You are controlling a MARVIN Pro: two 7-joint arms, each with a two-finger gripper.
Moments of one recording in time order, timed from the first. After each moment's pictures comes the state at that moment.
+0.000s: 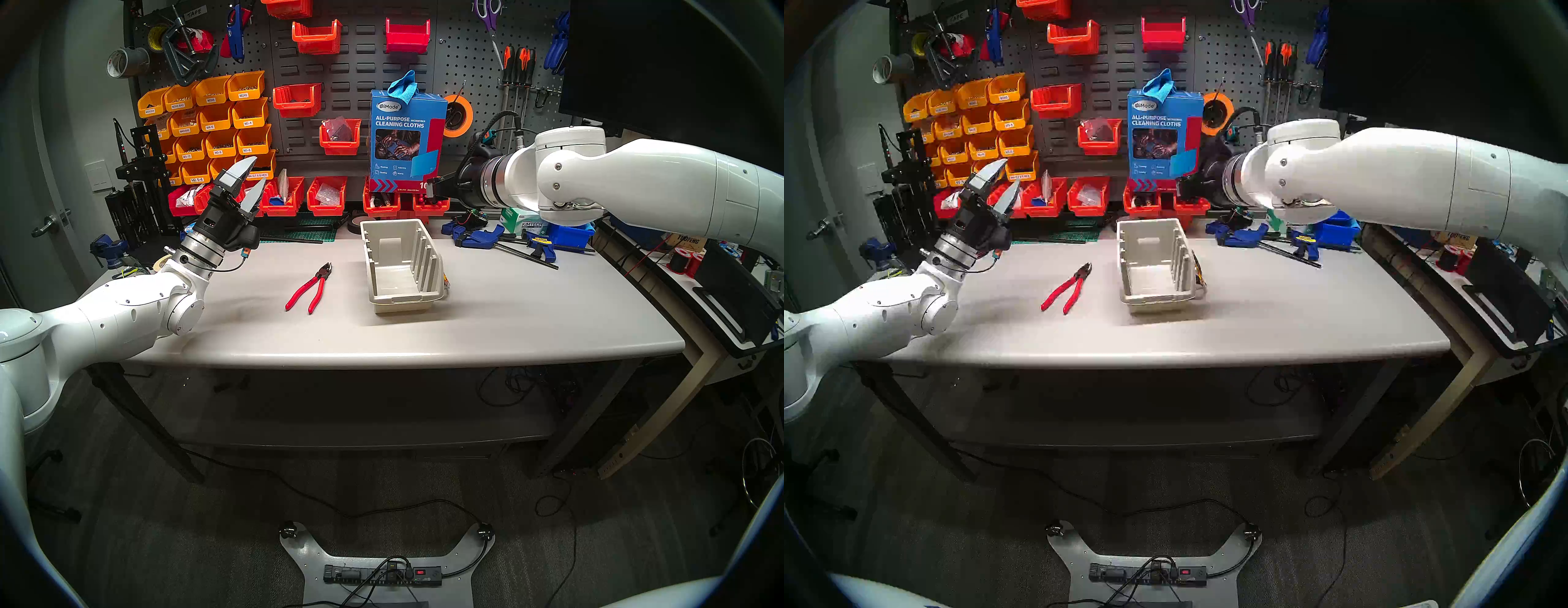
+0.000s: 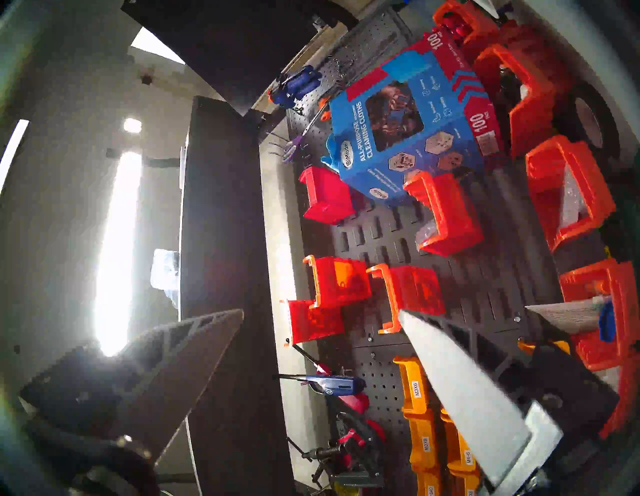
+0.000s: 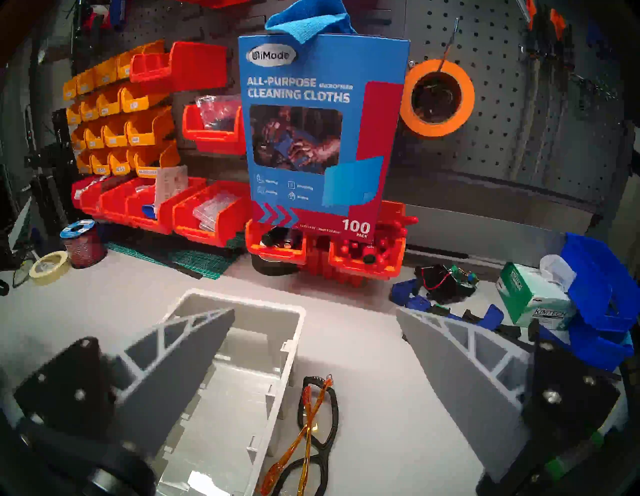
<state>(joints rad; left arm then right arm) 0.30 -0.70 0.18 -0.93 0.40 0.04 1.20 0.51 -0.79 -0.55 -1.71 2.02 0.15 -0.48</state>
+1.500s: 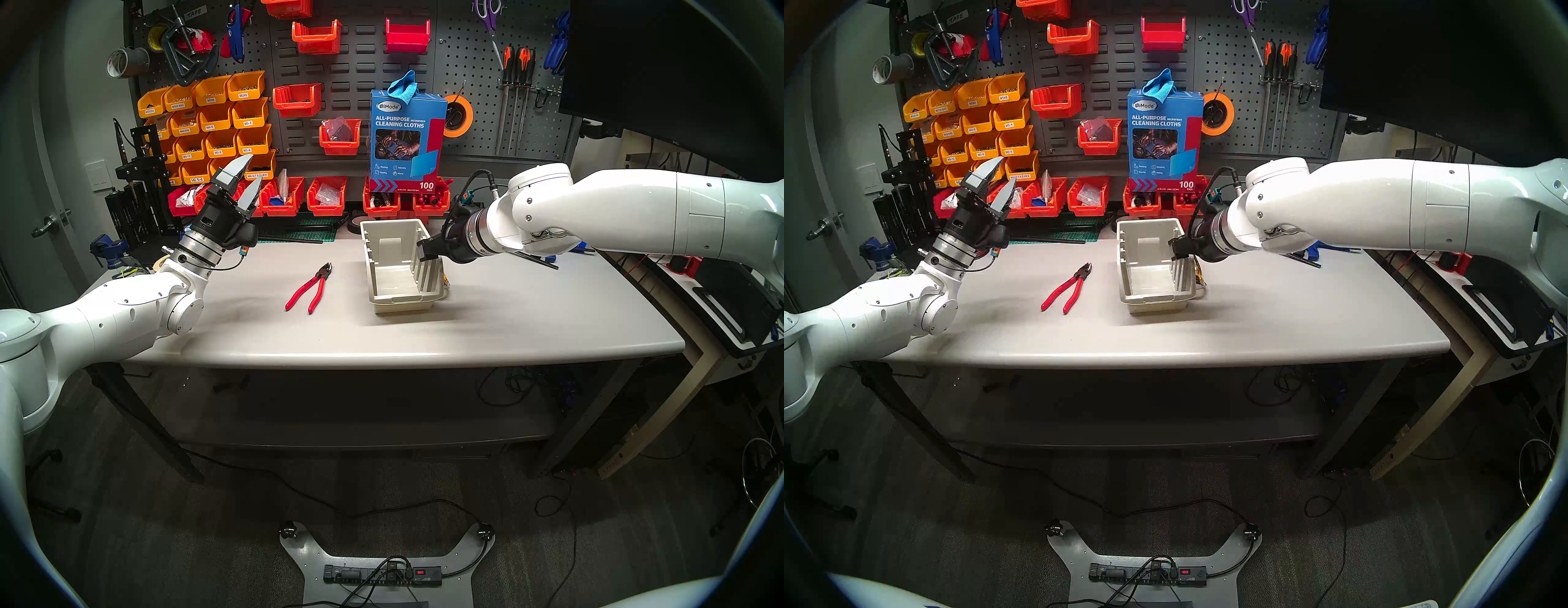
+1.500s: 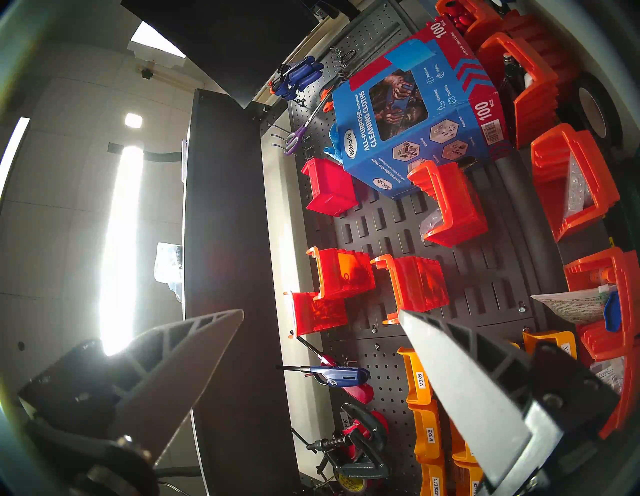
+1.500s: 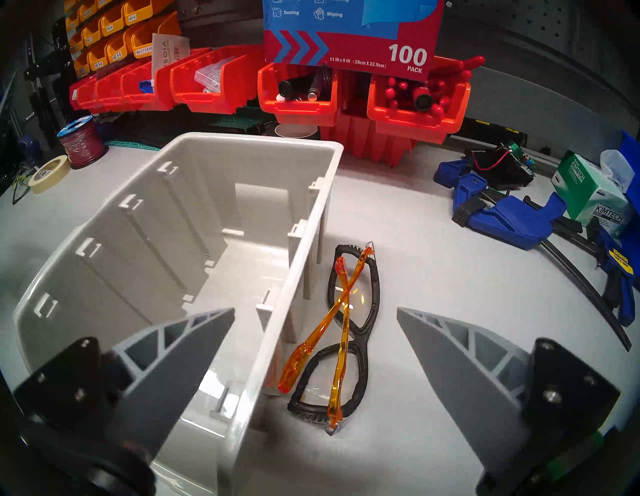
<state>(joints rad) 0.30 -0.70 0.17 -0.93 0.39 0.06 1.20 0.41 -0.87 -0.61 -1.63 2.13 0.26 -0.39</state>
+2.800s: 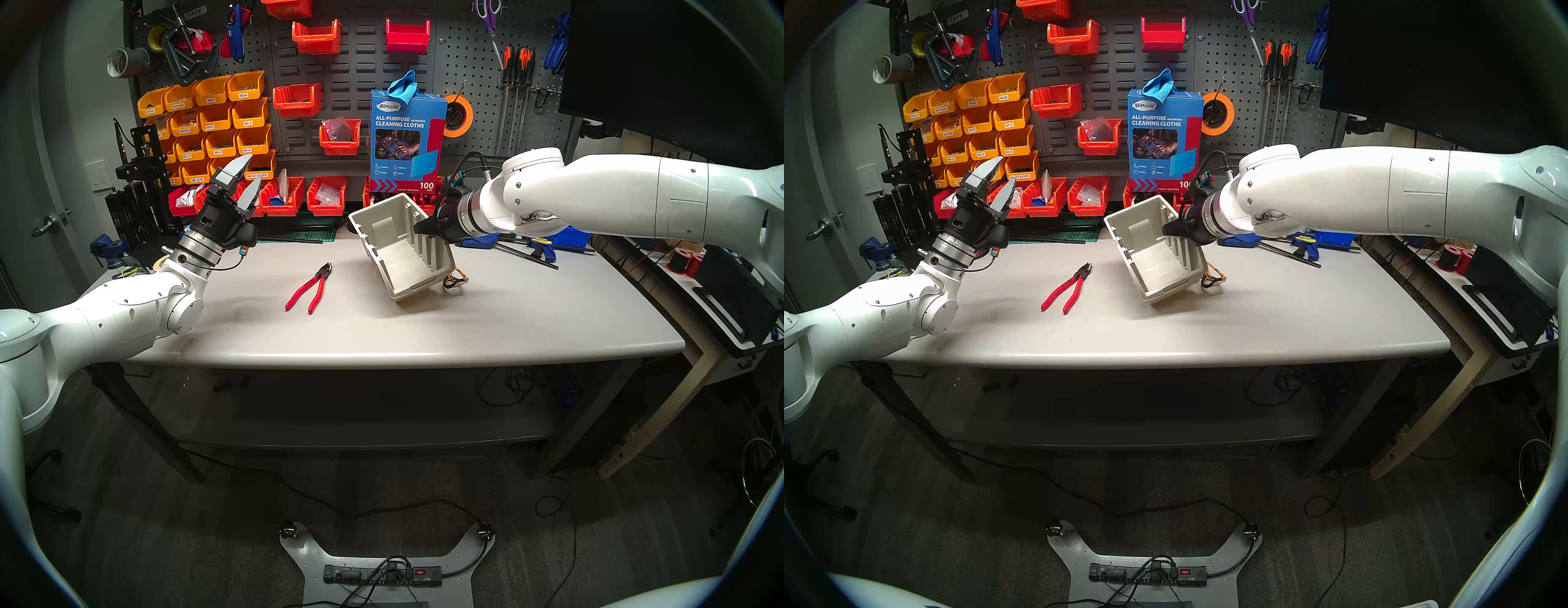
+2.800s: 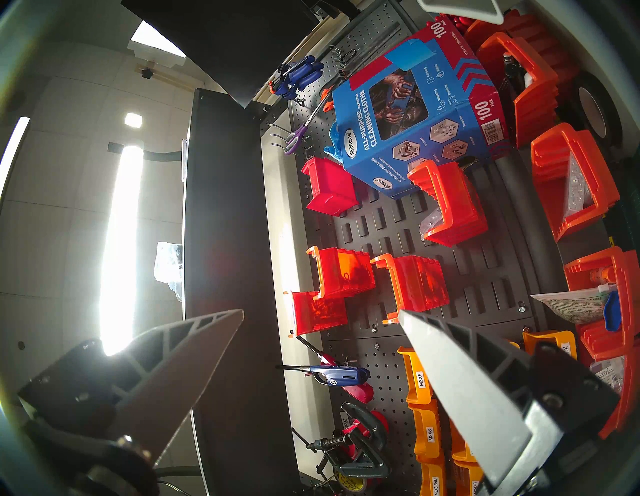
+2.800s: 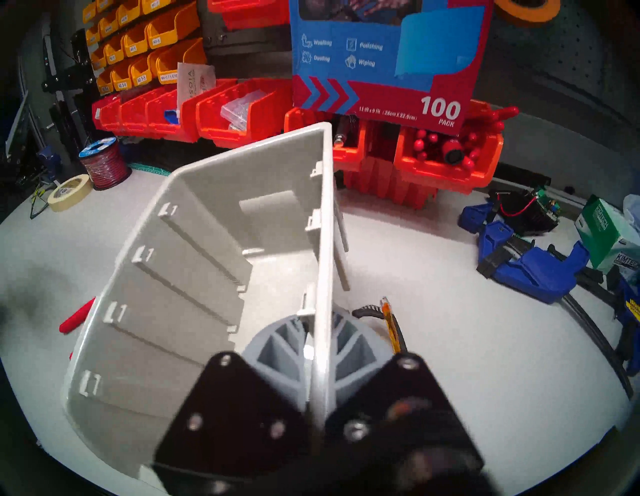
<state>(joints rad) 0.30 -0.70 0.17 -0.93 0.39 0.05 1.20 0.41 -0.93 -0.58 -1.48 2.09 0.25 -0.26</state>
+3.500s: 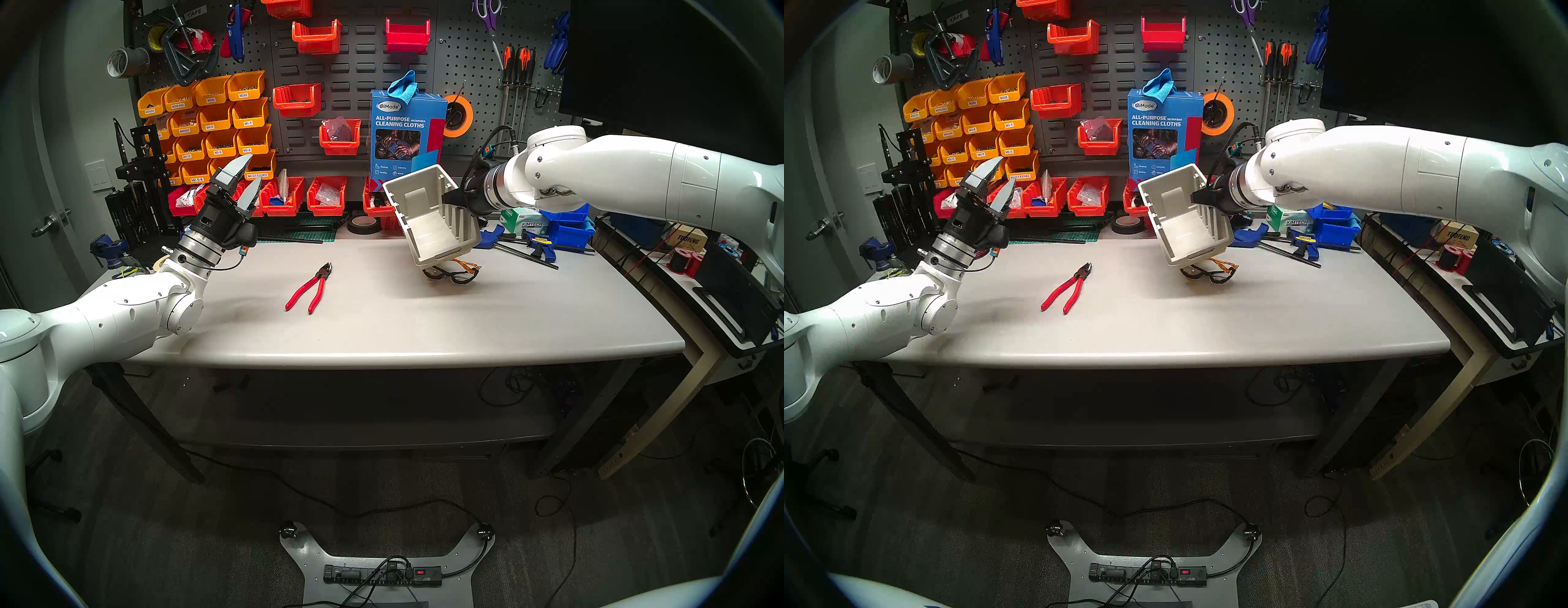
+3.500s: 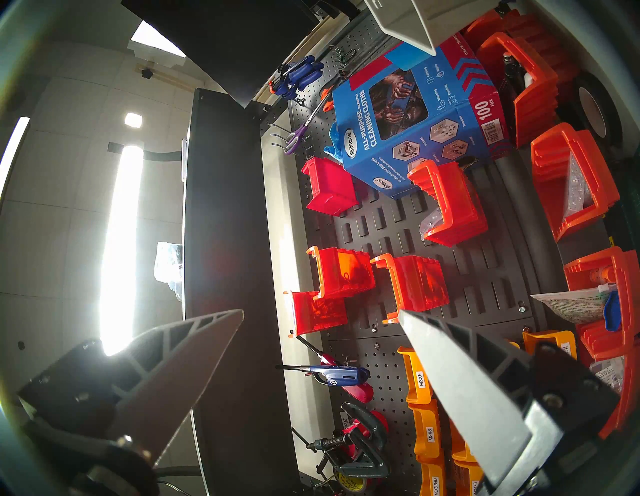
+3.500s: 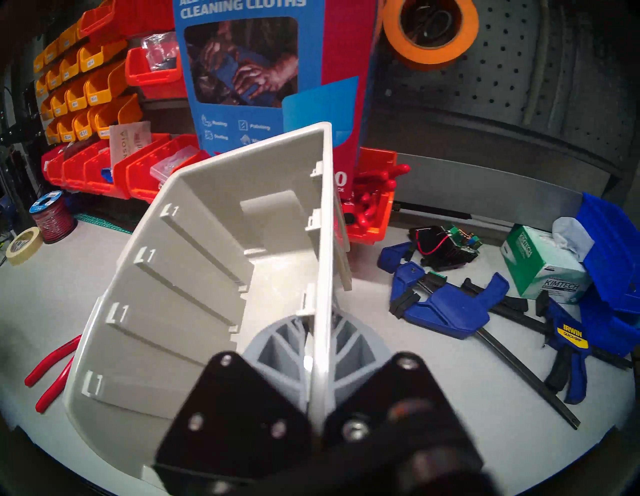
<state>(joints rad) 0.30 -0.70 0.17 -0.93 0.39 0.05 1.20 0.44 -0.90 -0.58 -1.40 2.10 0.25 -0.33</state>
